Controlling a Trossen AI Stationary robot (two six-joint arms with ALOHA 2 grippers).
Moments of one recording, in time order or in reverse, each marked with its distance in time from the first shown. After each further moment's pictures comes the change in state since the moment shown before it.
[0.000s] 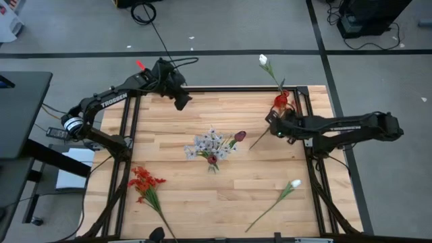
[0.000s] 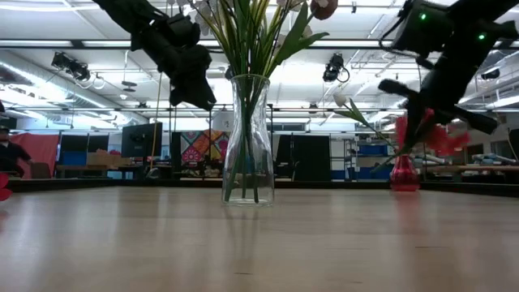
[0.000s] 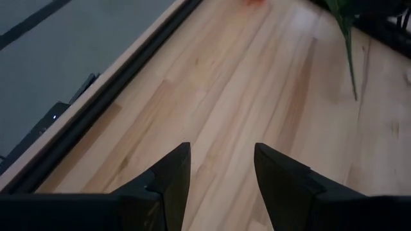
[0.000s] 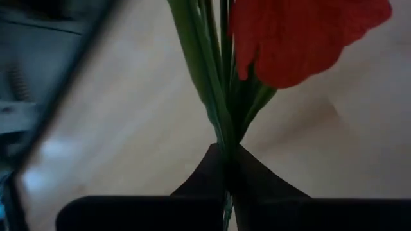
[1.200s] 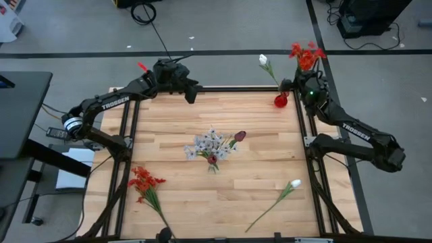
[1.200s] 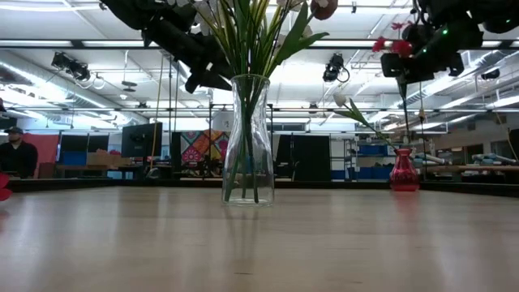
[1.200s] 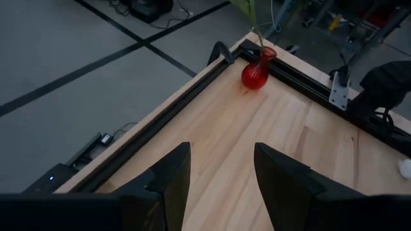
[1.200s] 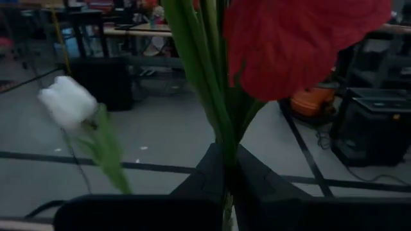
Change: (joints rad) left arm -0.093 0.000 0.000 0.322 -0.146 -0.218; right arm -0.662 -0.218 0.001 0.730 0.181 -1.908
